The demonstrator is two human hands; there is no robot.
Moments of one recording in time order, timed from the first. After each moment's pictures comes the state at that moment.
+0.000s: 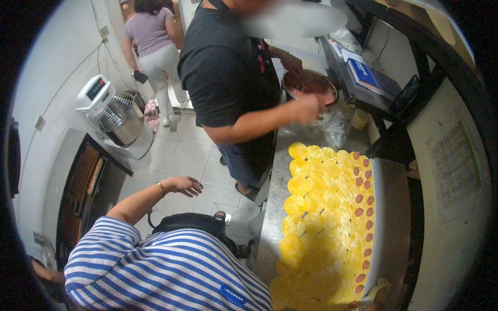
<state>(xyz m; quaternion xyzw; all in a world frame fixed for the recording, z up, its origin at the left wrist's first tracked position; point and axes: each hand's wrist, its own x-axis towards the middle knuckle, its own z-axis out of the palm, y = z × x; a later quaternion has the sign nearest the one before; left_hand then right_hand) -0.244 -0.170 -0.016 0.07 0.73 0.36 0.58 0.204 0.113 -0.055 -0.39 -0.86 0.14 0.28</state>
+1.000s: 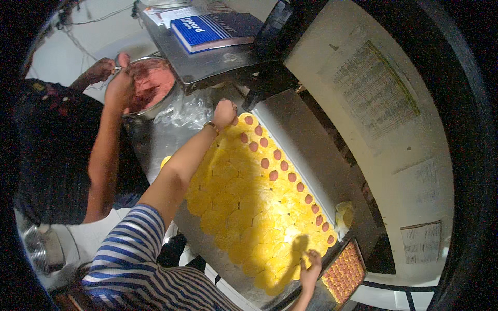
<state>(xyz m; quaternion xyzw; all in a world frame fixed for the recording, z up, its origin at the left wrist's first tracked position) -0.179 0.512 -0.029 0.56 0.72 0.39 0.15 0.253 0.110 0.069 -0.73 -0.63 0.17 0.22</state>
